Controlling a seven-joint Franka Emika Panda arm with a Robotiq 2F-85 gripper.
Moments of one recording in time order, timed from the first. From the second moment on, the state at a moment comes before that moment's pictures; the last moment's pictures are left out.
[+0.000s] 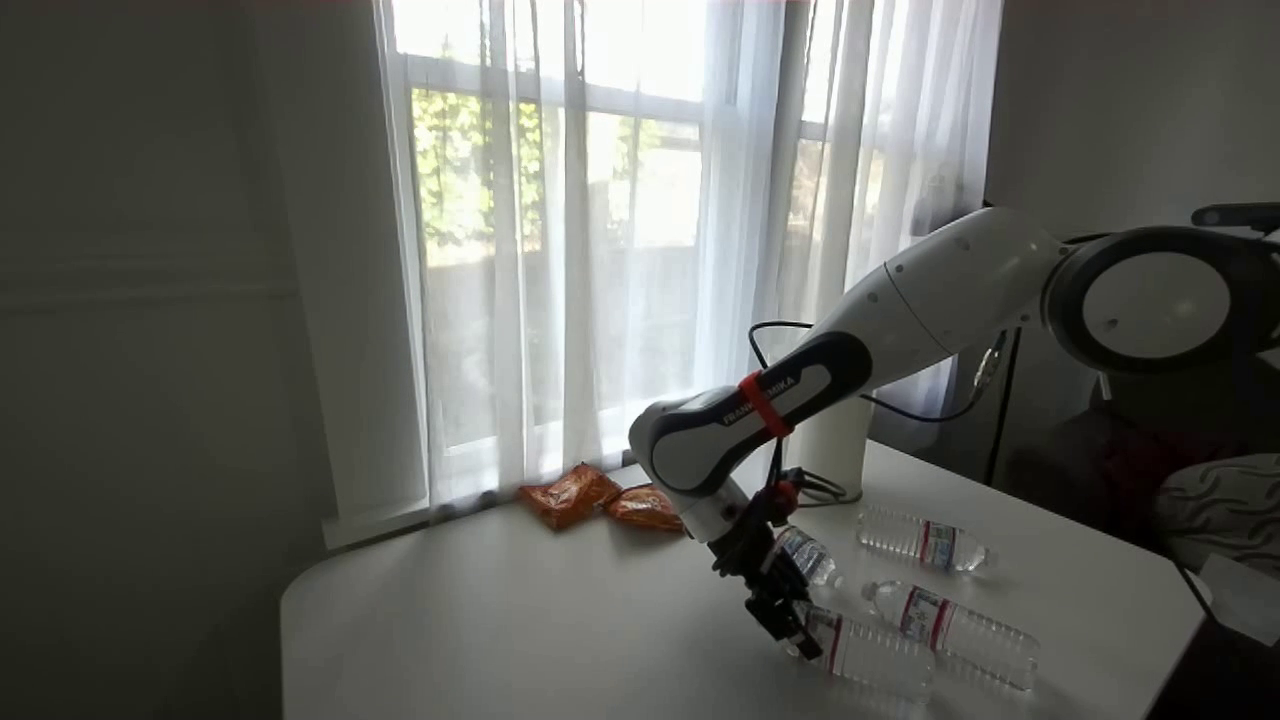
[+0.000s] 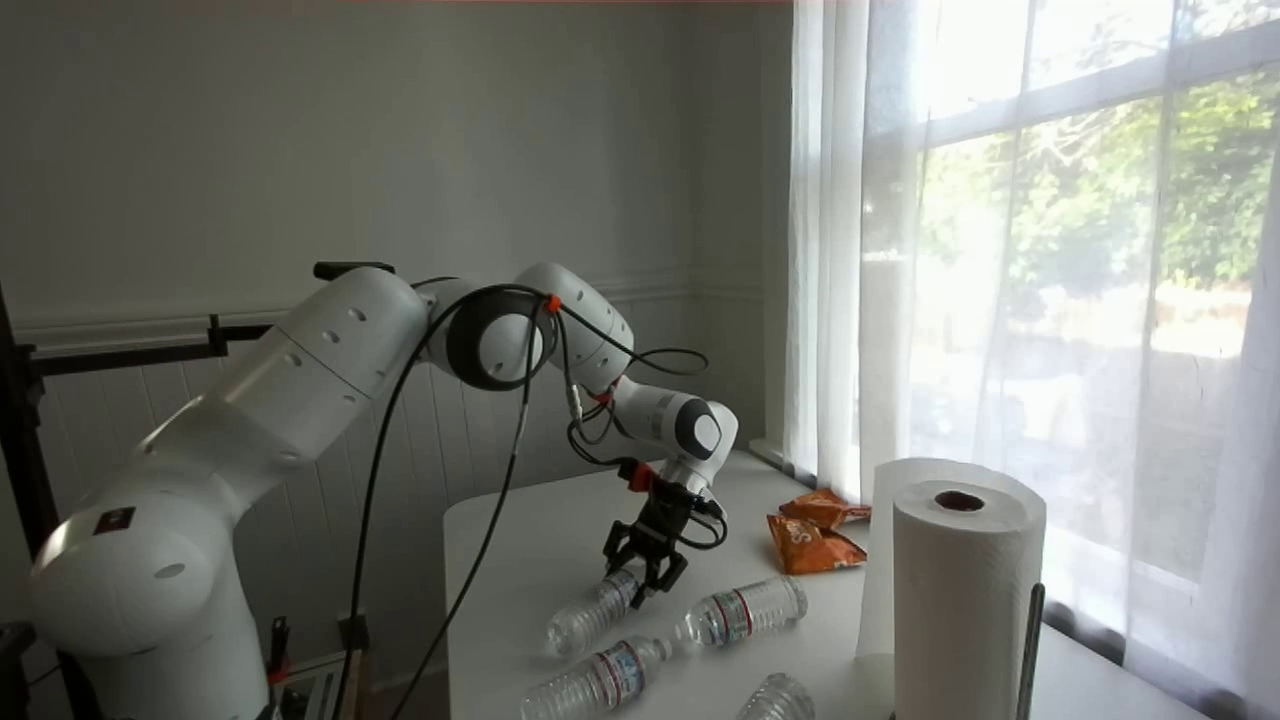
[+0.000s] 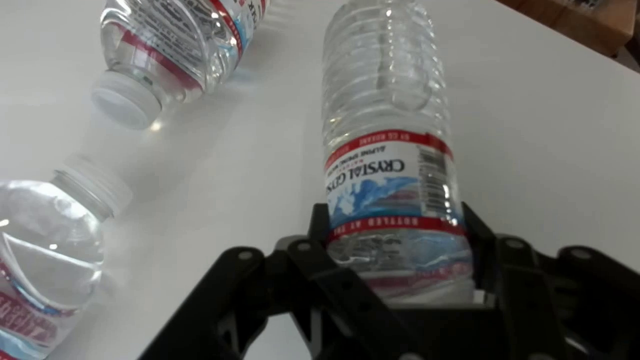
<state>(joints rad) 0.21 0.86 0.13 -1.43 -0.14 1.46 -0.15</state>
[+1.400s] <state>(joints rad) 0.22 0.43 0.13 -1.80 -0.14 1.97 0.09</state>
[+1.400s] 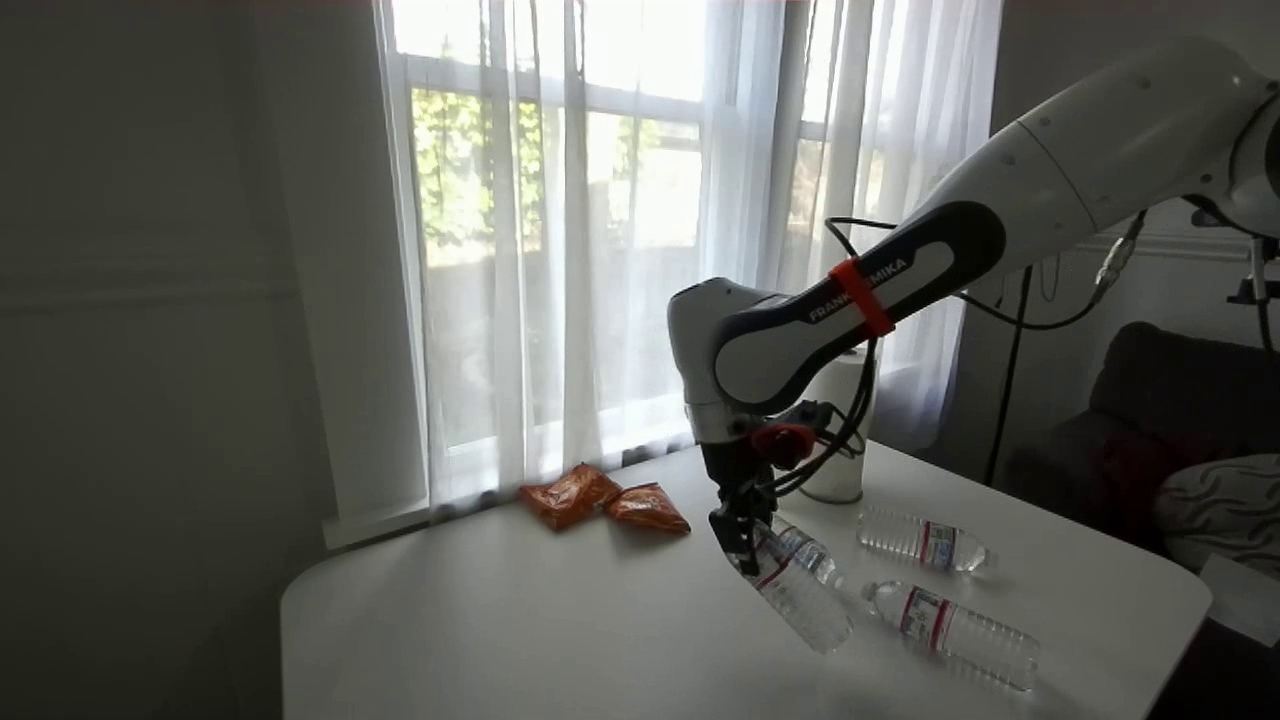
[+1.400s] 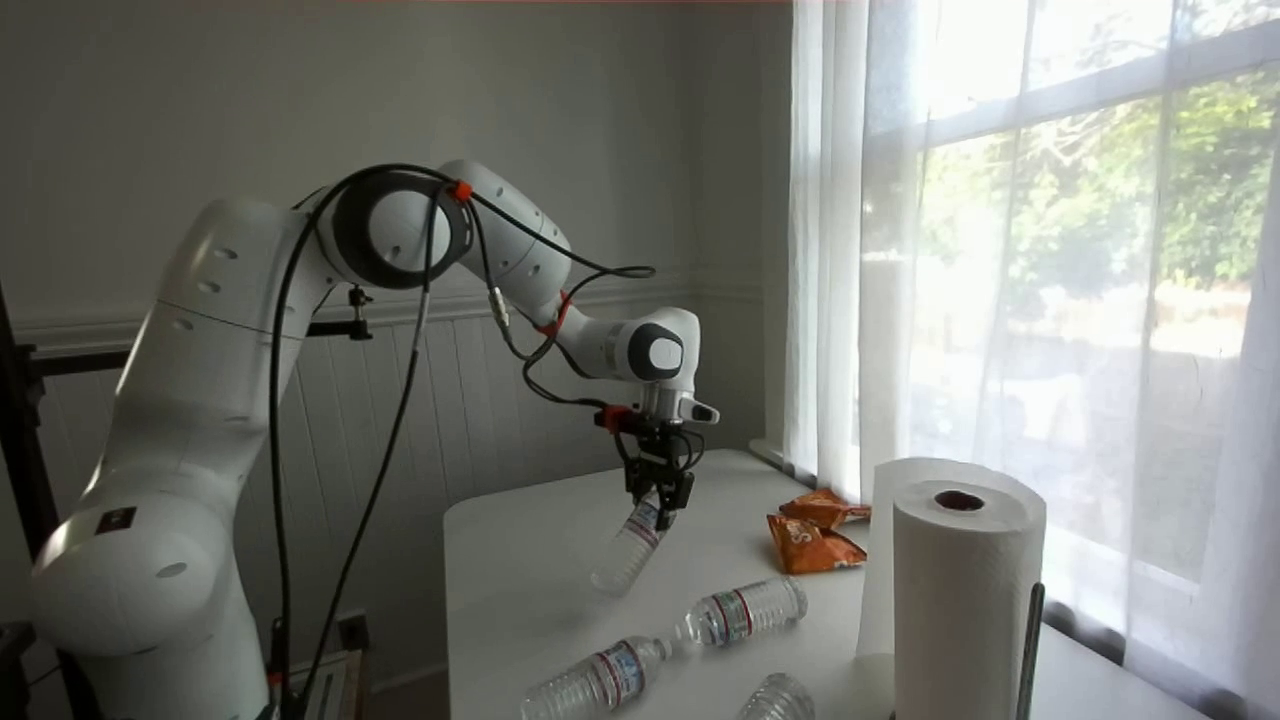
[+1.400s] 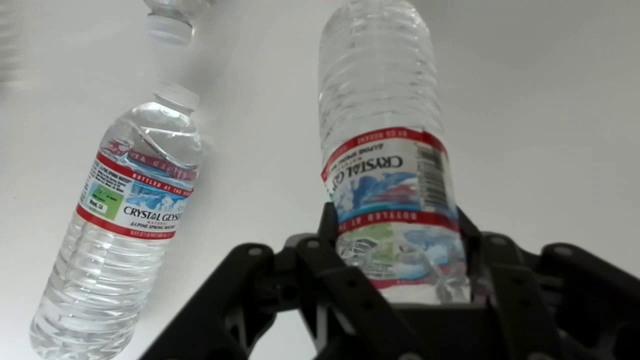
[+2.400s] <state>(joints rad) 0.22 0.19 0.07 -2.24 -0.28 2.64 0.33</state>
